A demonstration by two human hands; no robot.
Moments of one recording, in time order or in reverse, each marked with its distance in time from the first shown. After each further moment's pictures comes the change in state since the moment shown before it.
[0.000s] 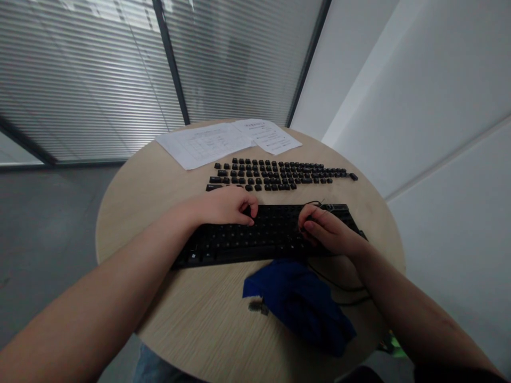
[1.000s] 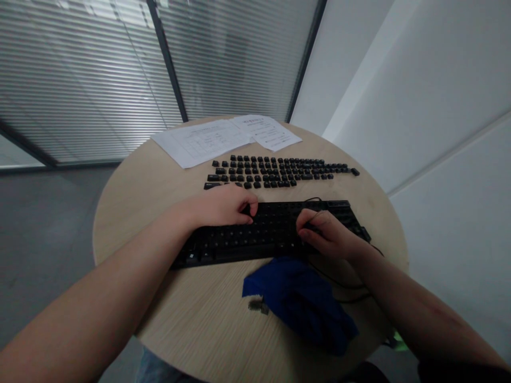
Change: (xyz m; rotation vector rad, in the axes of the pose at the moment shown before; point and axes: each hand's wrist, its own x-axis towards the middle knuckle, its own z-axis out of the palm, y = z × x) left_hand -0.003 0.007 -0.001 0.115 0.011 0.011; right_hand 0.001 -0.001 0.003 -0.399 0.006 -0.322
